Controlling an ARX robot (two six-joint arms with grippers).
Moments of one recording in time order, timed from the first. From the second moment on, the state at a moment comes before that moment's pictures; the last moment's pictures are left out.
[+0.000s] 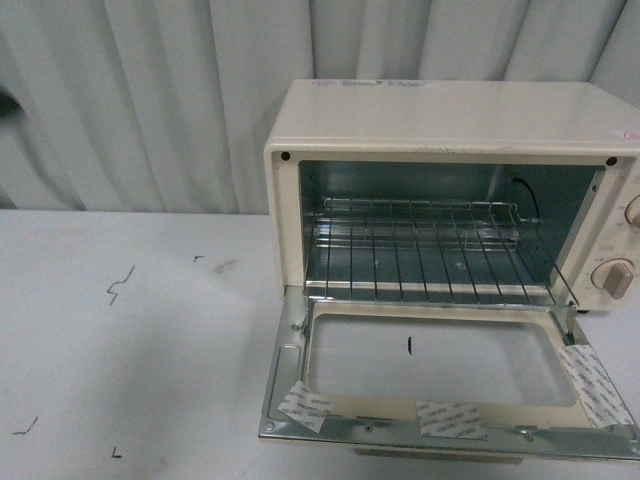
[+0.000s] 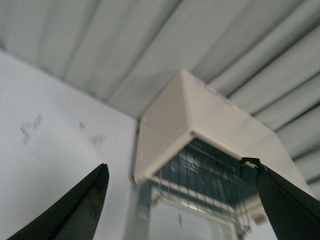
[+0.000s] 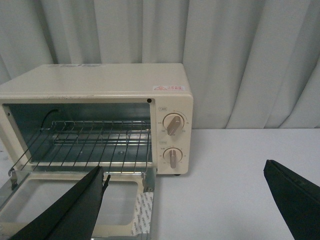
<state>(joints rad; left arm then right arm) -0.43 0.80 0.27 0.39 -0.28 -0.68 0.00 0.00 0.01 0.00 0.00 -0.01</state>
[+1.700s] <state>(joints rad) 0.00 0.01 0.01 0.00 0.00 -0.02 0.00 0.00 0.01 0.00 0.00 -0.01</state>
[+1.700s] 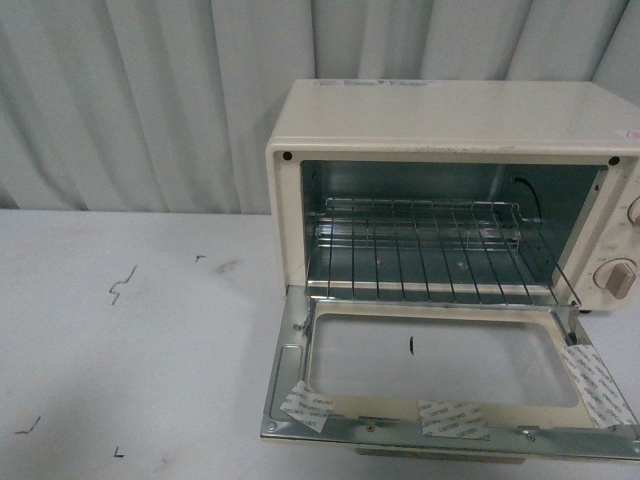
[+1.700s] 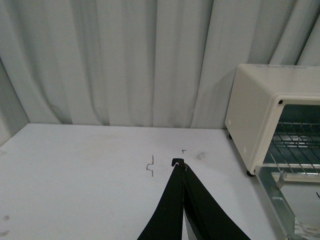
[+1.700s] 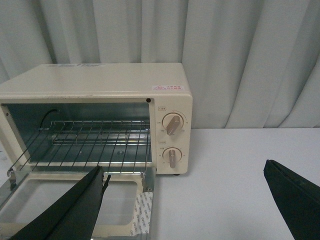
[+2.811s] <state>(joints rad) 0.00 0.01 0.01 0.00 0.00 -0.02 0.00 0.00 0.01 0.00 0.00 -0.01</state>
